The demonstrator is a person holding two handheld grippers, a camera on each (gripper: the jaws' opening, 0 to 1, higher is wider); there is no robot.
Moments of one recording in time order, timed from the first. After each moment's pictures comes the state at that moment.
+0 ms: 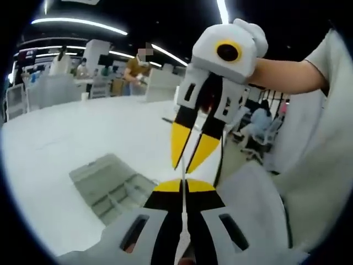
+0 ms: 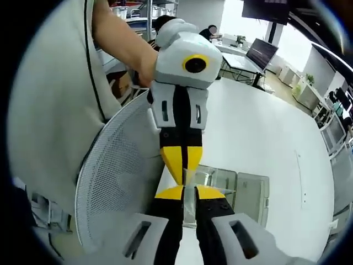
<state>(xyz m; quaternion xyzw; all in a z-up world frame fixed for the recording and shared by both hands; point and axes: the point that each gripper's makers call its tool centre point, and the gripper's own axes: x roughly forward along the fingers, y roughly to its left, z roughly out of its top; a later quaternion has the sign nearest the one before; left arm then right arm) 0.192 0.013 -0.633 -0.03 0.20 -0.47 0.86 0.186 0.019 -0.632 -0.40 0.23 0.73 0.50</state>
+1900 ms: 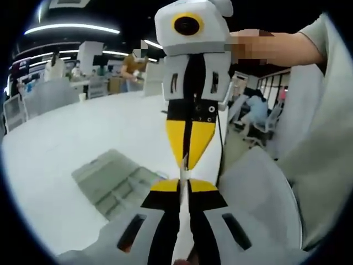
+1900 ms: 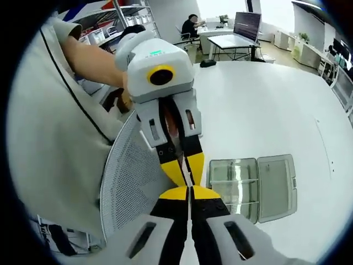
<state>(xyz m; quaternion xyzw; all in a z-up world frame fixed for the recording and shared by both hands) 0.193 0.017 -0.650 0.01 0.22 -0.47 0.85 0.181 0.027 -0.638 -0.33 0.37 0.72 0.48</state>
